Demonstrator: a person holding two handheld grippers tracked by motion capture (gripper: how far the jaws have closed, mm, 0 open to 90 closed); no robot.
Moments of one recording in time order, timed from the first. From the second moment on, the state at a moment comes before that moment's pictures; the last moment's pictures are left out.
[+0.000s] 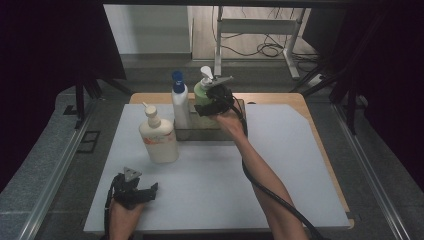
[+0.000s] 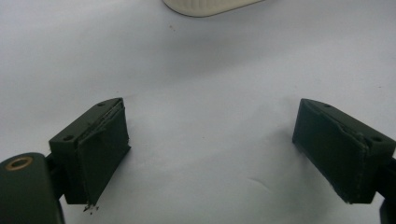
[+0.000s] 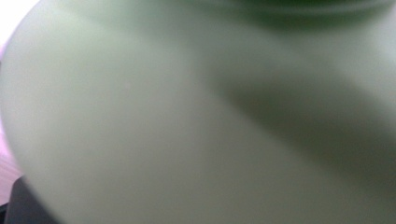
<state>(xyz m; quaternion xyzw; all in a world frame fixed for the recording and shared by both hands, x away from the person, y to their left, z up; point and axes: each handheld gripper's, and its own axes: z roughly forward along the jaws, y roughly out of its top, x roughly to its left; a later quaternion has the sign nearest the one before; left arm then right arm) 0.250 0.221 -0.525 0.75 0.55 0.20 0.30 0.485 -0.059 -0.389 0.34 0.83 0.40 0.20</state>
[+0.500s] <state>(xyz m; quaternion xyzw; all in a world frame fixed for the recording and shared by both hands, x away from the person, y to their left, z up) 0.250 0.221 -0.525 0.75 0.55 0.20 0.30 0.487 -0.061 -0.404 0.35 0.83 0.40 0.18</state>
